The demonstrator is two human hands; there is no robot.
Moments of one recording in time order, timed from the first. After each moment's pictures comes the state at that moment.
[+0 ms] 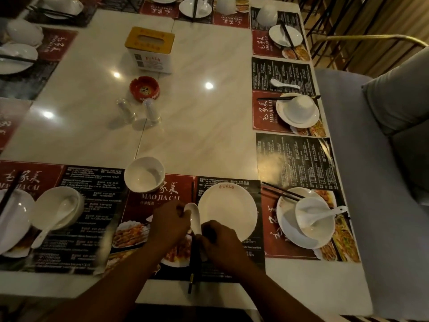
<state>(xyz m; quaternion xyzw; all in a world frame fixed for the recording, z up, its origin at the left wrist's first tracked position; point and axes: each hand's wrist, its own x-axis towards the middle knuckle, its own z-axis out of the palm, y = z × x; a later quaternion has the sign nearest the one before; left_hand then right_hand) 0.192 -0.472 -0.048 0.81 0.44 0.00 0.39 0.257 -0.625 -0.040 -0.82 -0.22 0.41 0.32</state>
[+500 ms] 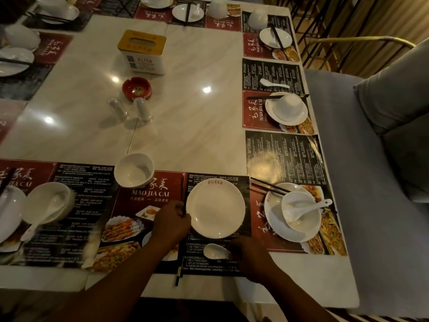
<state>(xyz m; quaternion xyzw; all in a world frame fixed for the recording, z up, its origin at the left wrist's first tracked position) 0.196 -0.507 -0.058 0.76 0.47 -0.02 0.46 0.291 -0.732 -0.064 -0.84 -0.36 0.38 0.13</state>
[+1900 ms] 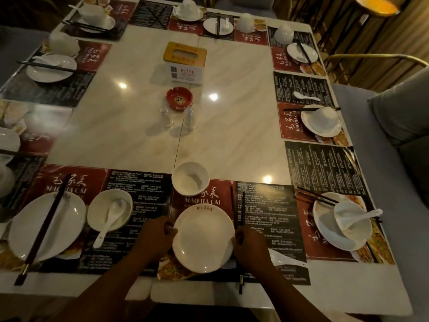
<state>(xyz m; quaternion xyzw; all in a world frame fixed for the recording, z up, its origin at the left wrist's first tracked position) 0.066 -0.347 -0.077 0.83 0.39 -0.08 0.39 0.208 -0.576 -0.072 -0.92 -0.17 0.29 0.20</state>
